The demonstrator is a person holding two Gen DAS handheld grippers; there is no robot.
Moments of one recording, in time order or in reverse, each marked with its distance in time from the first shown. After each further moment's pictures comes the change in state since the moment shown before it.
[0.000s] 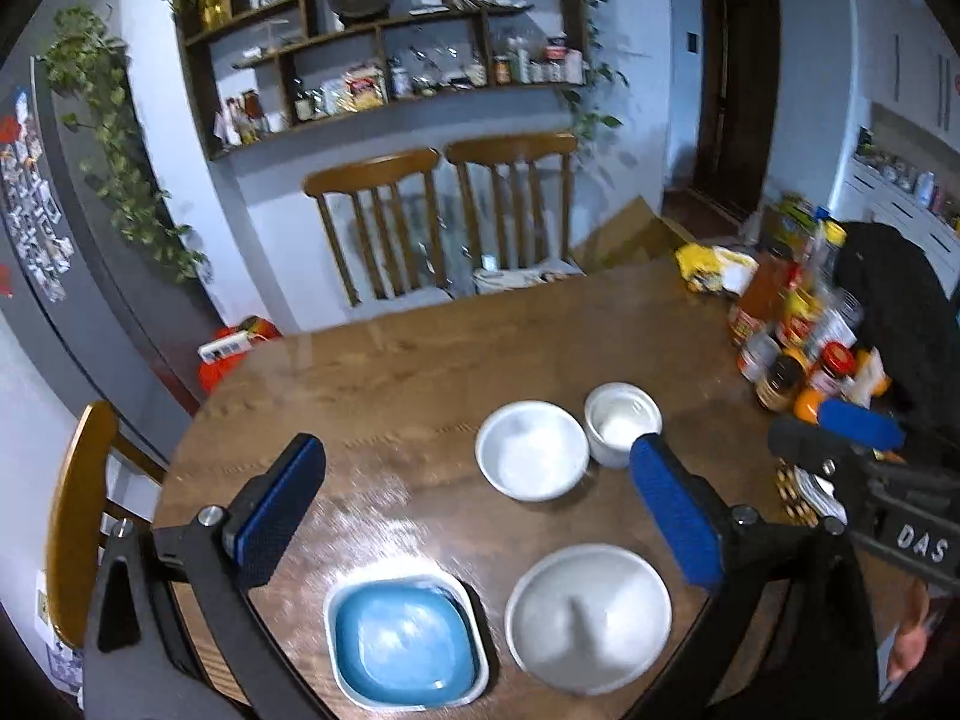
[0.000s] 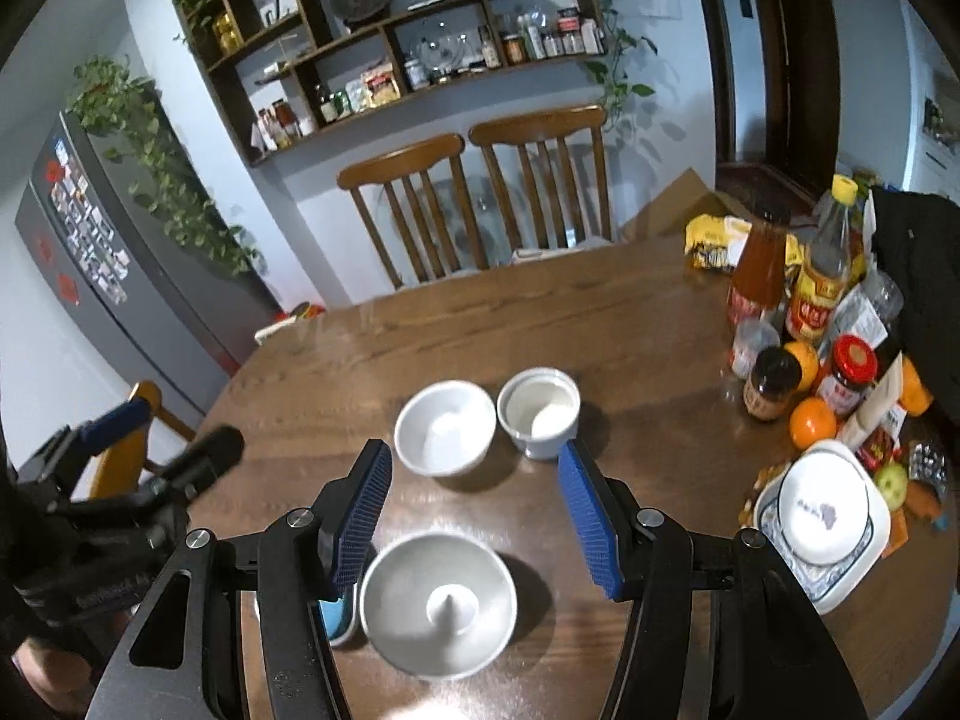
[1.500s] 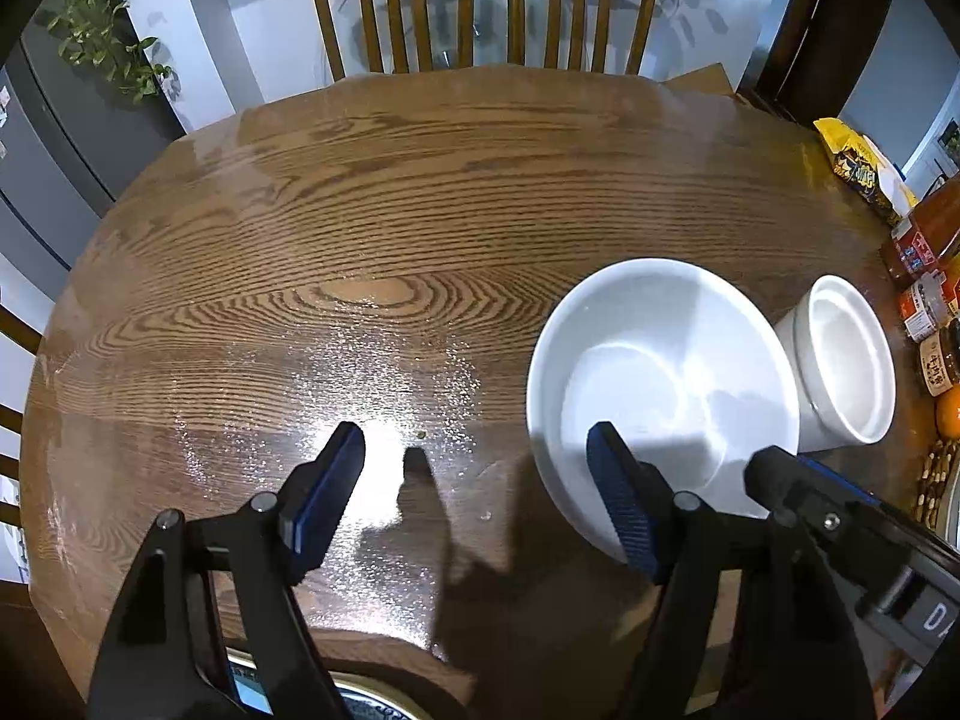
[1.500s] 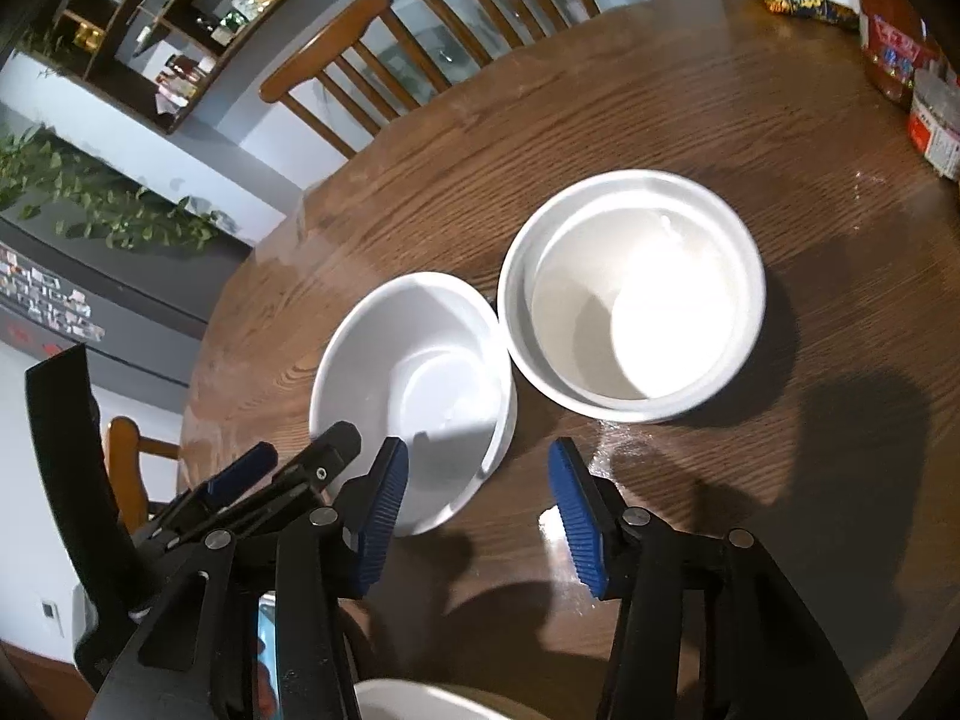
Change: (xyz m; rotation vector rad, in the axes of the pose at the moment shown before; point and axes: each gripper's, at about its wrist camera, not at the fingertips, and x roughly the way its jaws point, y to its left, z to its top) left arm 0.251 0.020 -0.066 -0.141 0.407 0.002; right arm 0.236 -0.042 -0.040 0.286 0.325 0.133
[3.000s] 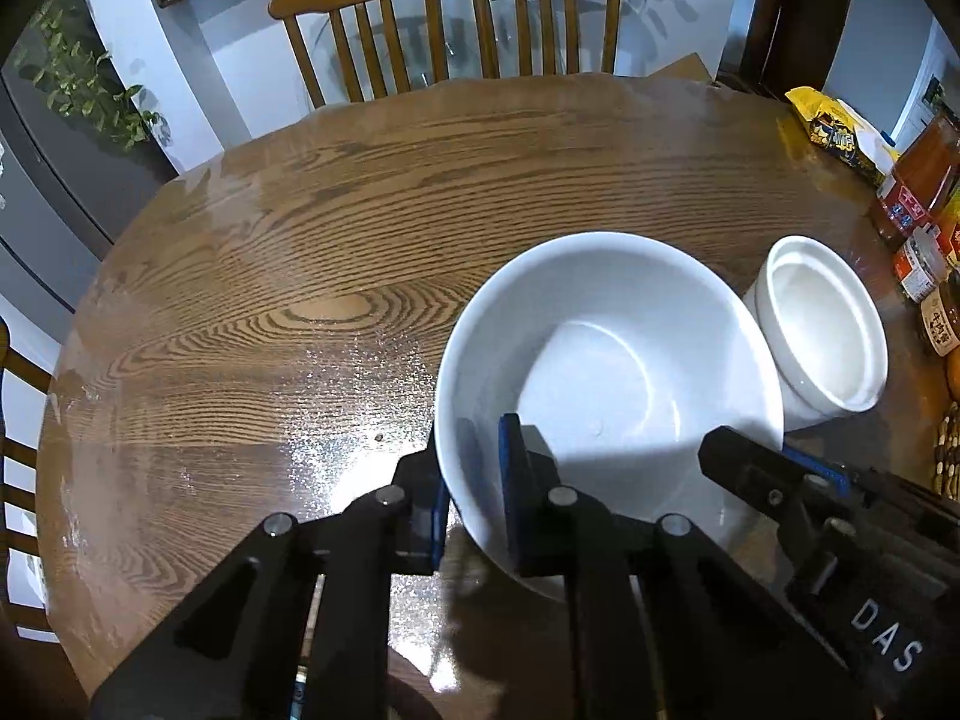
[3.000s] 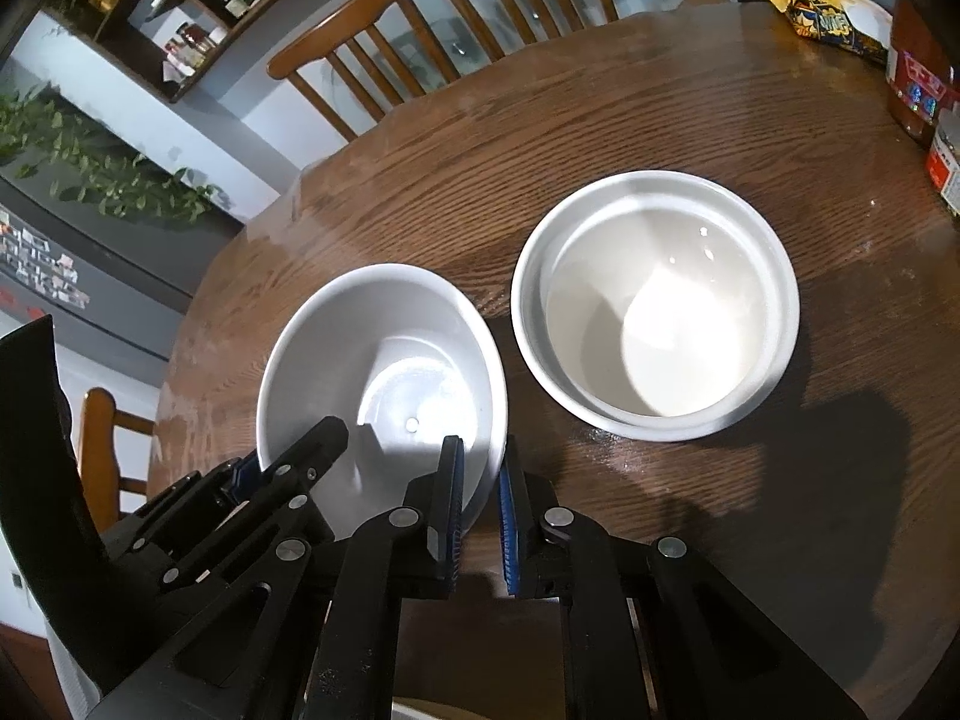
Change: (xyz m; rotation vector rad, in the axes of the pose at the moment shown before) left arm 0.000 -0.029 -0.007 0.088 -0.055 0.036; right arm 0.006 0.011 0.000 -0.087 -0.007 -0.053
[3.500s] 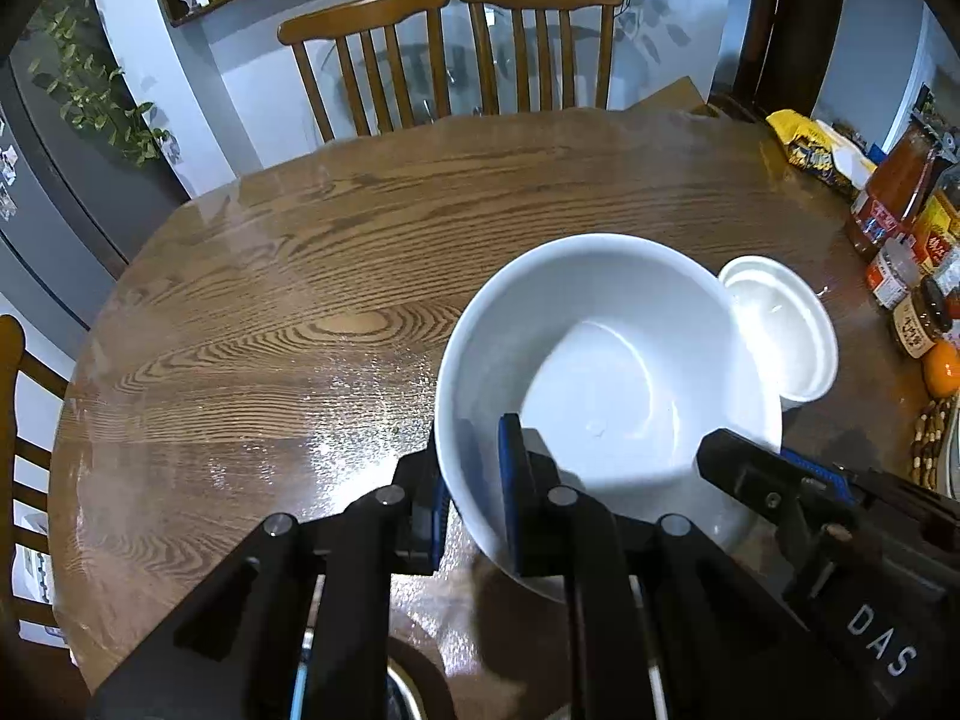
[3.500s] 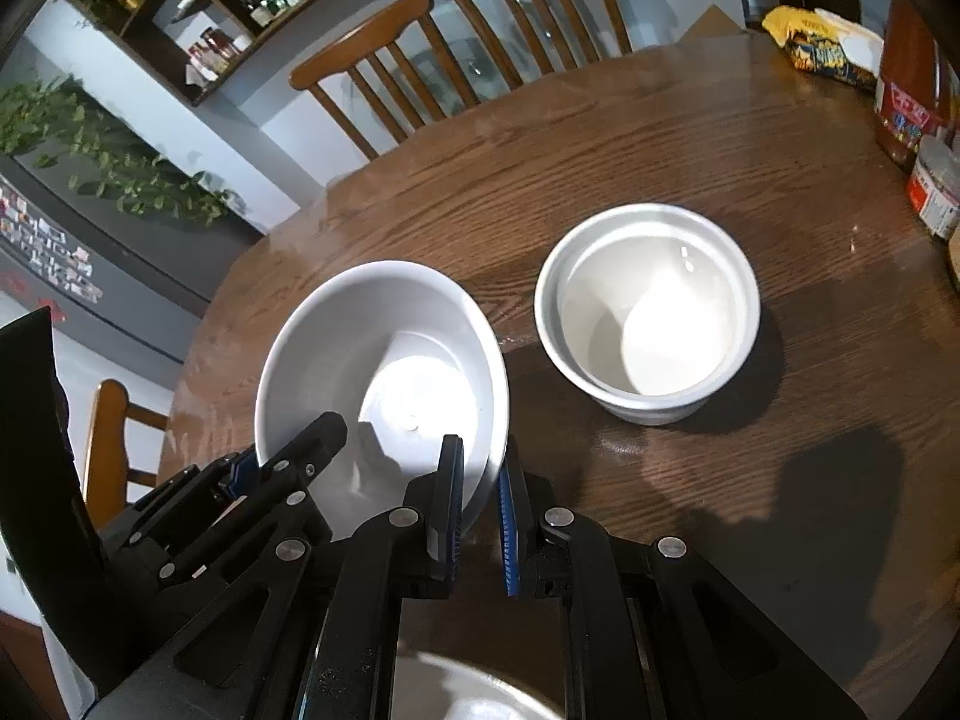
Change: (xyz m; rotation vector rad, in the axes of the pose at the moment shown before) left arm -0.039 0.002 -0.007 -0.001 -0.068 -0.003; right arm -0.032 0.011 -0.009 -0.043 -0.058 0.012
